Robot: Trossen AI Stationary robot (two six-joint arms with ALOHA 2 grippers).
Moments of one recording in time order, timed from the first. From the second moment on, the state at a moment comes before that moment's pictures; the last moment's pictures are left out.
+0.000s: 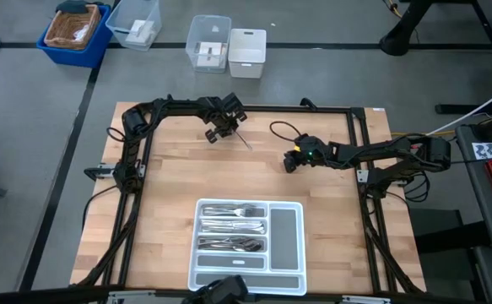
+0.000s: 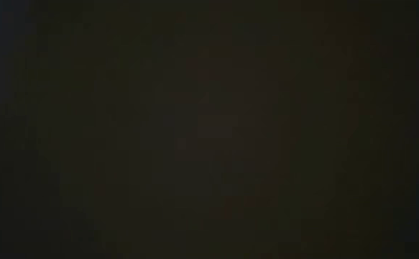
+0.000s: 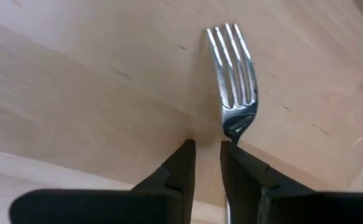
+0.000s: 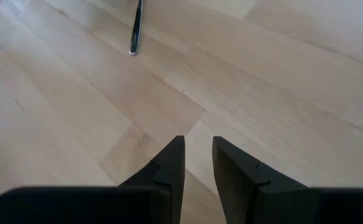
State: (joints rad) left arm 0.61 2.07 1.37 -0.50 0.03 -1.51; right arm -0.30 1.39 0.48 0.18 0.16 0.59
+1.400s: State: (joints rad) left arm 0.57 2.07 1.42 -0.27 -0.07 -1.50; right arm -0.30 1.39 0.48 0.17 0.17 0.57
